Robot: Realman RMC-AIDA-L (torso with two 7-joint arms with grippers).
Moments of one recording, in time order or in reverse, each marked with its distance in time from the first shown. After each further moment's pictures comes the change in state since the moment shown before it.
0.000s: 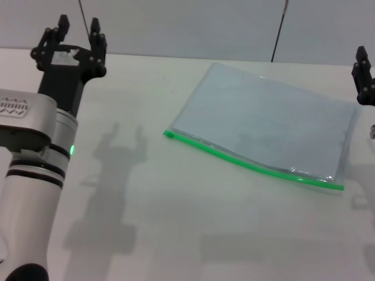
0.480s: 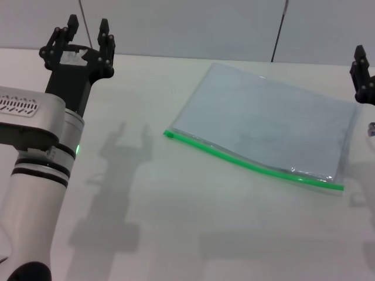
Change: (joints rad) left arm -0.022 0.000 0.018 0.016 -0.003 -0.003 0.005; right arm 0.025 -0.003 -0.017 0.016 0.055 0.005 -0.002
